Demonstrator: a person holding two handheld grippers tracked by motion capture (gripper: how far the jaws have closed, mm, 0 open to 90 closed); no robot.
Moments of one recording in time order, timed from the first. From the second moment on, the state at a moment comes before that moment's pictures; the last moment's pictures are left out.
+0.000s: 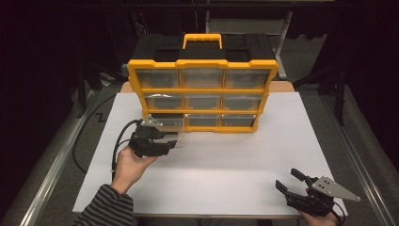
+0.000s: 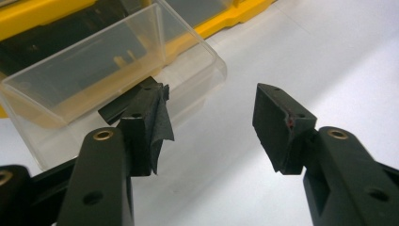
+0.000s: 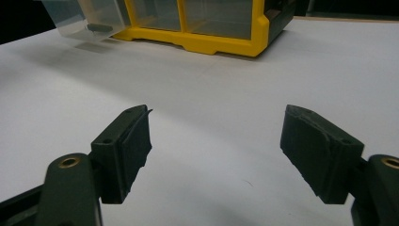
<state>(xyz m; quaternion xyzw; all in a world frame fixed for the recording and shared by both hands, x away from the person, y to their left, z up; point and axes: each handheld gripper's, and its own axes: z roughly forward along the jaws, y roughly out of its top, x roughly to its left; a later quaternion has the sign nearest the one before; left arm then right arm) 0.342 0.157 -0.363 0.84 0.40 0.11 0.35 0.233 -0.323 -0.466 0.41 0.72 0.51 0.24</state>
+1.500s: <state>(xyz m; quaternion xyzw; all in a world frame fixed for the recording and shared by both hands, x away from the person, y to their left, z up) 0.312 0.174 -0.392 0.83 0.40 0.12 0.37 0.234 -0.324 -0.466 0.41 0.72 0.51 0.24</state>
